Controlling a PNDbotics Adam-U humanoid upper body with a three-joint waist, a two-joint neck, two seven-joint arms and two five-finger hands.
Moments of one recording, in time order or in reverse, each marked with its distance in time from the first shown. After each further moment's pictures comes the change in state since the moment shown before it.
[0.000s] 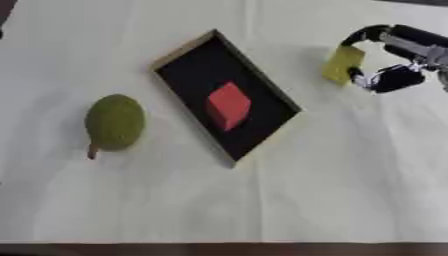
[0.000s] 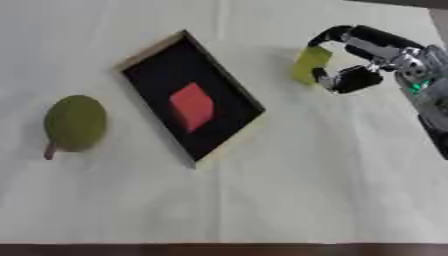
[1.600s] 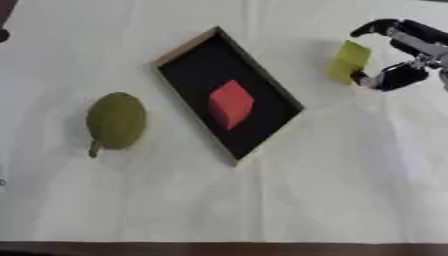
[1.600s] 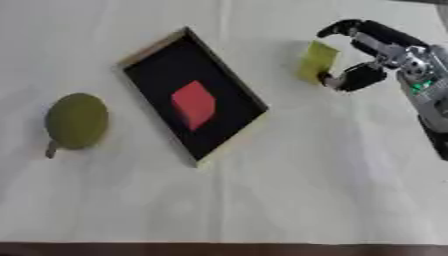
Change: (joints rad) left arm -0.001 -0.008 0.000 0.000 0.003 0.009 -0.012; right arm -0.001 0.033 -0.051 0.024 0.072 0.038 -0.044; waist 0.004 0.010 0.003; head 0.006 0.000
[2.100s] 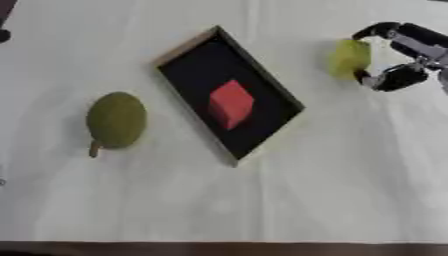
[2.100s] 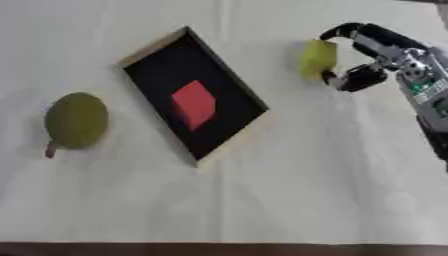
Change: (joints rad) left arm 0.000 0.000 0.000 0.000 0.001 0.002 -0.006; right arm -0.005 0.010 -0.010 0.041 0.011 0.010 0.000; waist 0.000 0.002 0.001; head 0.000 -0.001
